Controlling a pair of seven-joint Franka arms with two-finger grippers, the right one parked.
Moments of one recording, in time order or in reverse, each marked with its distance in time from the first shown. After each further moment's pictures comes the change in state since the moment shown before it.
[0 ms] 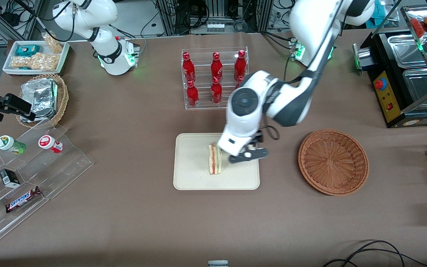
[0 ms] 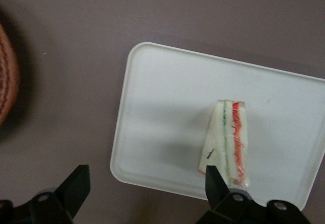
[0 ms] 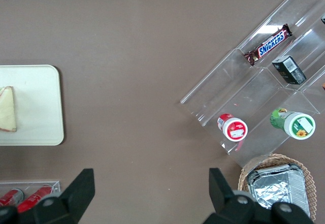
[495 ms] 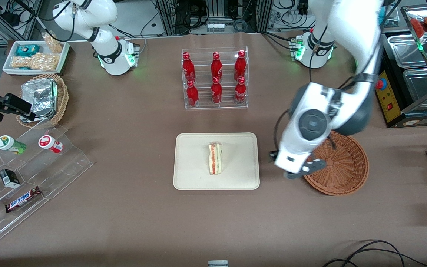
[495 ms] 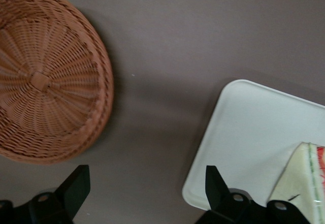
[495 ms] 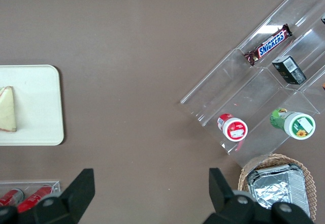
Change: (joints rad) arm 0.225 -0.097 0.003 -0.154 -0.026 -0.009 0.170
